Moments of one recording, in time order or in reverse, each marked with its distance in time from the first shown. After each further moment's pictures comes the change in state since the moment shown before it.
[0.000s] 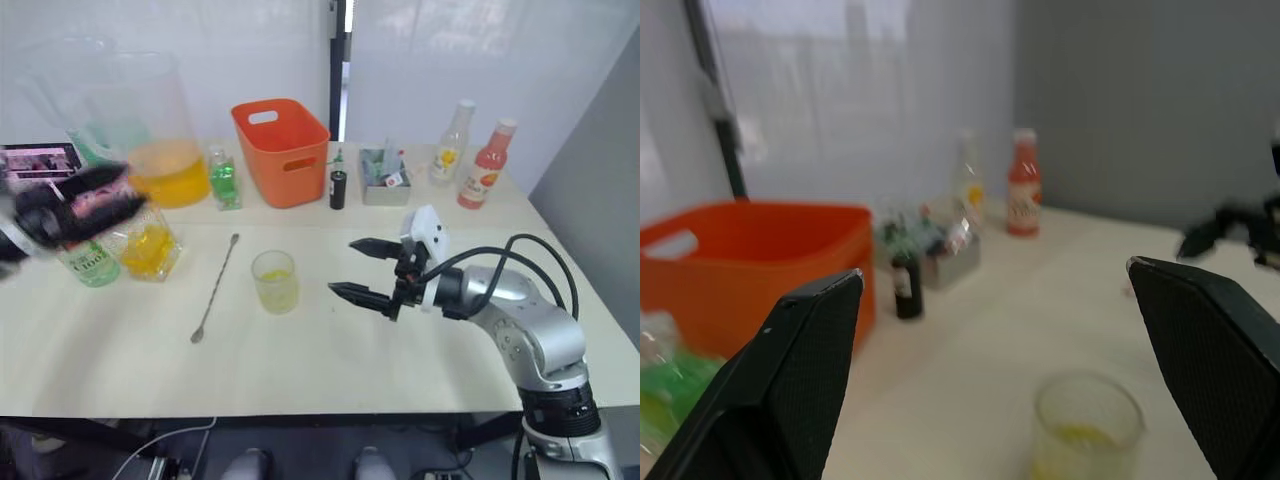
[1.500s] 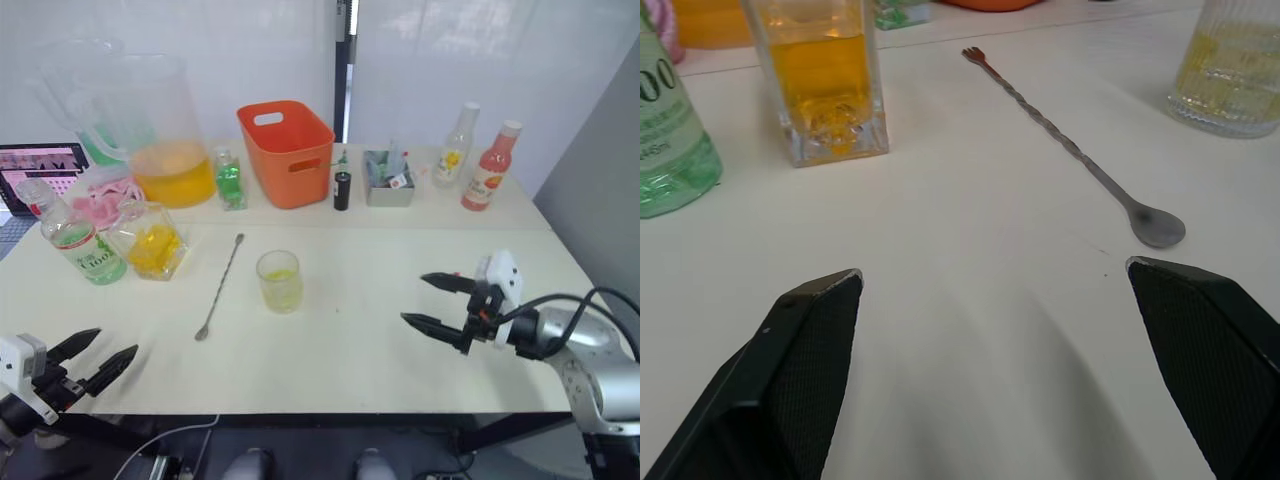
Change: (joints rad) left arm 0.748 -0.348 0.181 -0.125 0.259 -0.403 0.272; right arm 0.231 -0.186 -0.173 0.172 -0.005 -0.197 0.237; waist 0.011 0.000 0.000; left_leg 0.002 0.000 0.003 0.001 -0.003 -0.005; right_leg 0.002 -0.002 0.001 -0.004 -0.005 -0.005
